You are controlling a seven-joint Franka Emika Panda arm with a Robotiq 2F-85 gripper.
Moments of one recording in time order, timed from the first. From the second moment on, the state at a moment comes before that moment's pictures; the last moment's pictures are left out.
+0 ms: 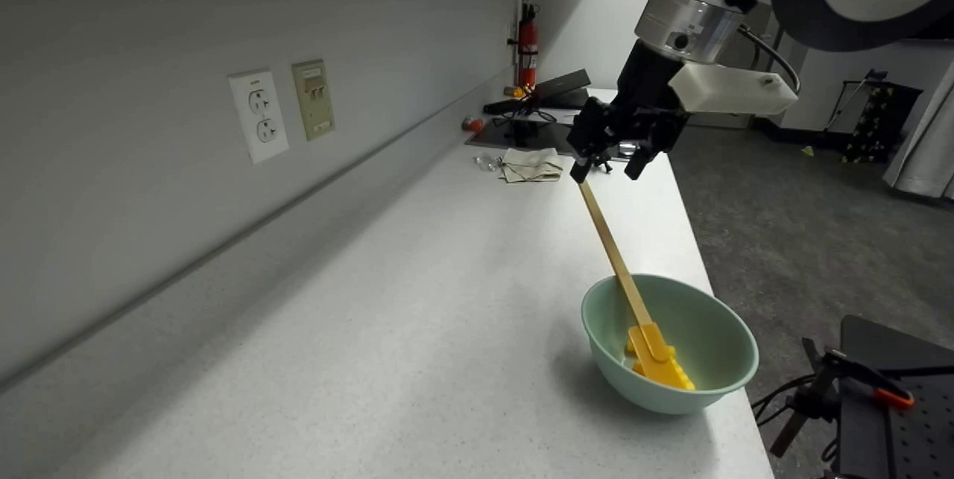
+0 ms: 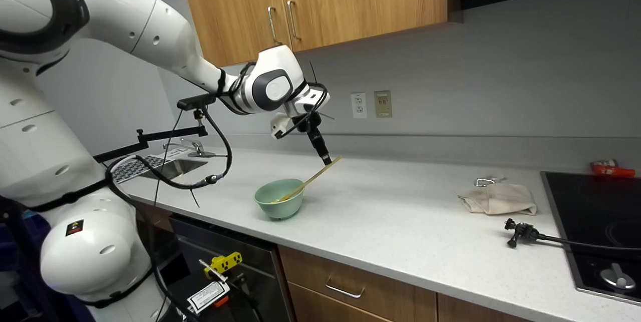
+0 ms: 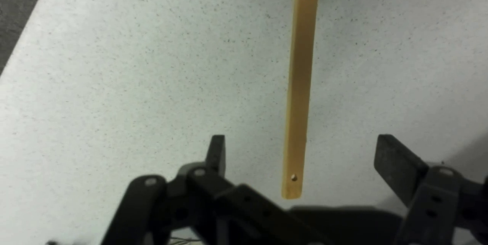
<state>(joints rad) 0.00 -0.18 0.17 -2.40 -0.06 2.53 0.67</state>
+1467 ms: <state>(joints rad) 0.03 0.00 0.16 -2.29 -0.28 2.54 1.01</state>
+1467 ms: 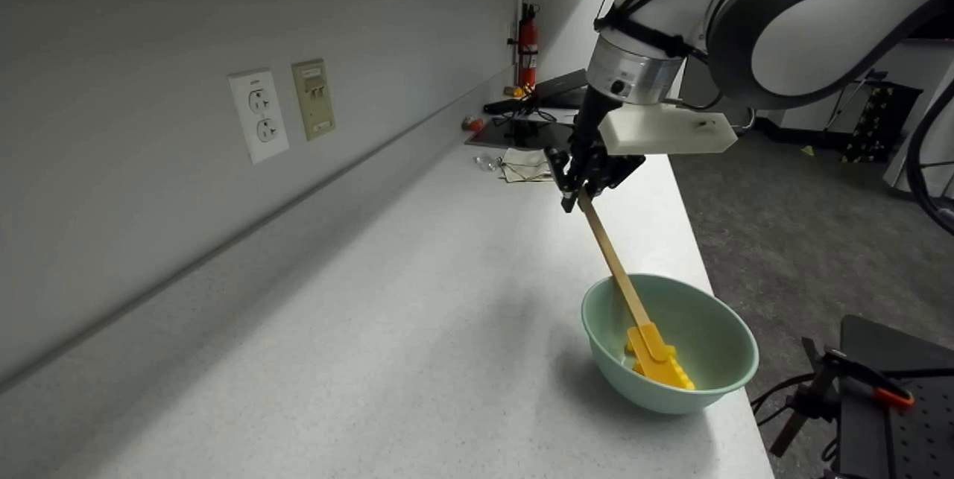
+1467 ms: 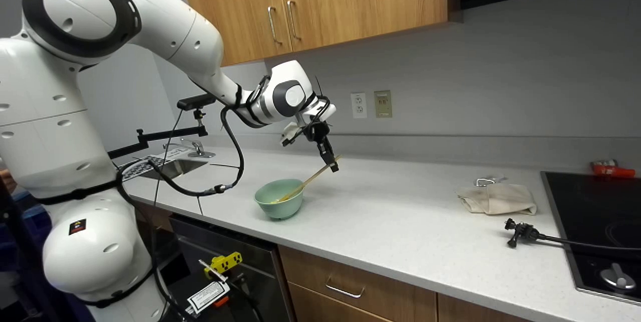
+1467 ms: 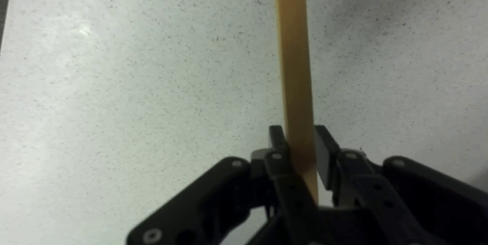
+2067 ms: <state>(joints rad) 0.05 -0.01 0.16 -2.29 -0.40 2.54 1.11</state>
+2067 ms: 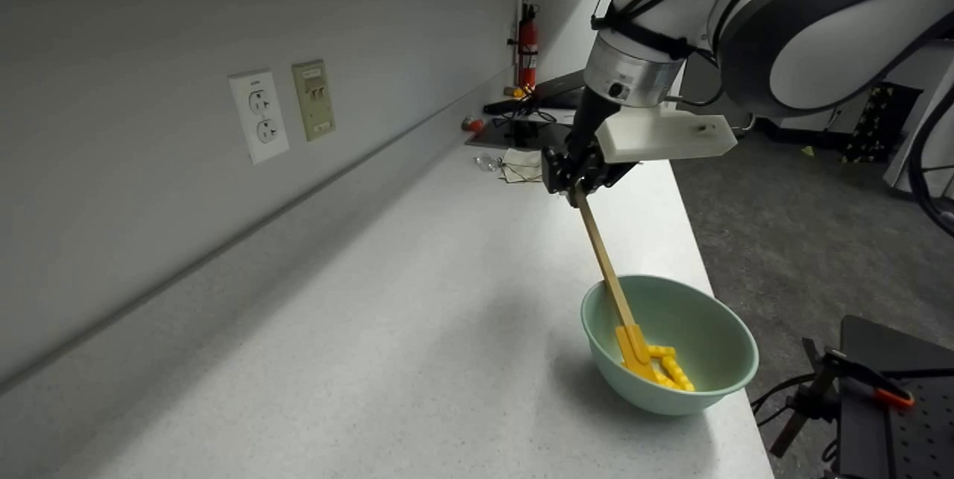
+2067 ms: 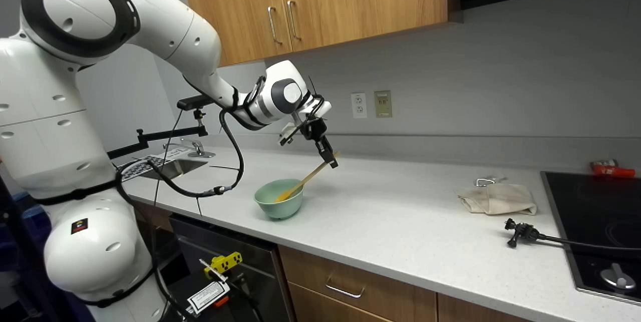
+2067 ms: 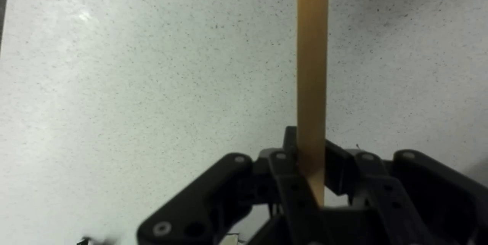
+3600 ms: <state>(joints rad) 0.04 -0.11 0.15 -2.40 -1.12 2.79 1.45</state>
